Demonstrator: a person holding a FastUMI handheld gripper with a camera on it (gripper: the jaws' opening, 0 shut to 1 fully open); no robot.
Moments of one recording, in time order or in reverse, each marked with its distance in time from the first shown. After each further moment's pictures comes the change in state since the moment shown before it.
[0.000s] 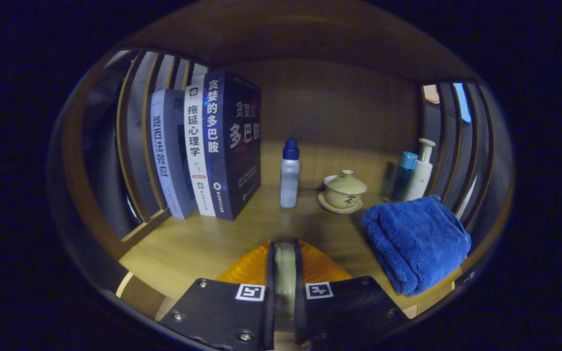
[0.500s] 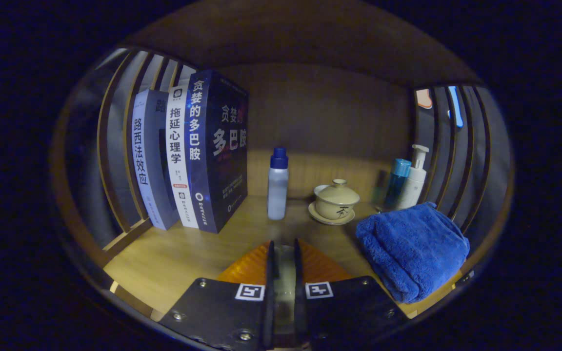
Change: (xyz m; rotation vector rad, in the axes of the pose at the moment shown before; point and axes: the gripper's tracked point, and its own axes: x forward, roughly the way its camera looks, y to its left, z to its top) arm 0.020 -0.009 0.010 -0.015 -0.069 -0.072
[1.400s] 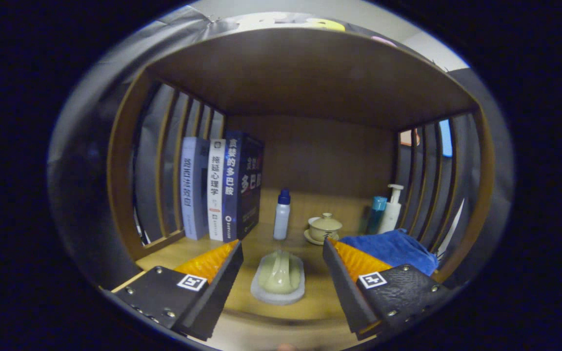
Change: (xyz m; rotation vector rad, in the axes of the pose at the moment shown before) arm -0.125 -0.012 0.035 -0.047 -0.239 0.087
